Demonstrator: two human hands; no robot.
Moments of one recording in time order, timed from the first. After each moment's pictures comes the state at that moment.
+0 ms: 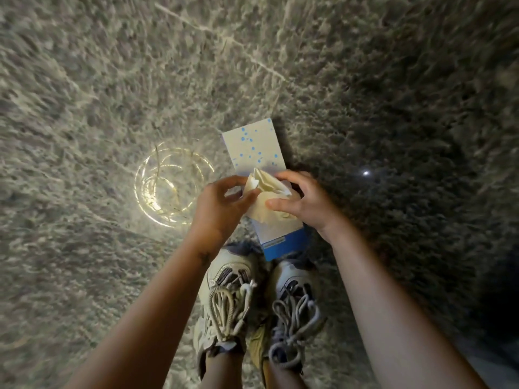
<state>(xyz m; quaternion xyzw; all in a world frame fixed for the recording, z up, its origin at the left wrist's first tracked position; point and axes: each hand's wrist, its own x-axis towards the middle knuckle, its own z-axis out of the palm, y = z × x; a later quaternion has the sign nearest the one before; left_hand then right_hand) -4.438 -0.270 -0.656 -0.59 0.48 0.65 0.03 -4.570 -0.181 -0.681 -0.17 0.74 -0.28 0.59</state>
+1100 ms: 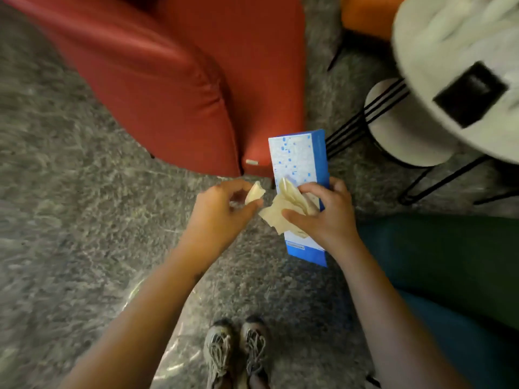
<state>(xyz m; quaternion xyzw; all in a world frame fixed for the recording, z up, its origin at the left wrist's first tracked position) -4.614 -0.346 -0.116 -0.26 0.81 0.52 -0.08 -4.723 -0.195 -0.130 -0.22 0.90 -0.33 0.16</state>
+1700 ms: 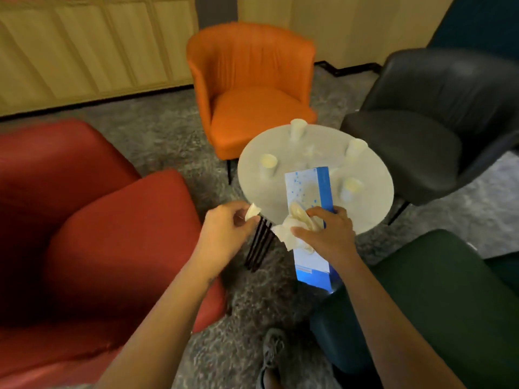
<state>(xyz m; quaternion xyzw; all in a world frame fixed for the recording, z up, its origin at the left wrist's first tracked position) -4.929 -0.289 0.092 -0.01 0.90 0.42 -0.07 -4.959 -0.089 0.061 0.03 0.93 -0.36 0.04</state>
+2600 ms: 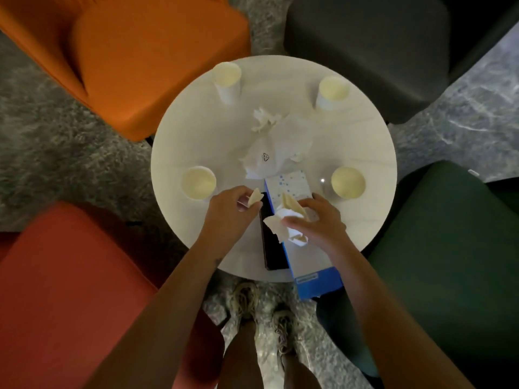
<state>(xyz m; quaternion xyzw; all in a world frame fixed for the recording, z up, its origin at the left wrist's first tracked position) -5.254 -0.209 -0.045 0.07 0.89 0.41 0.17 -5.198 -0.035 -0.073 0.26 0.84 -0.45 0.15</state>
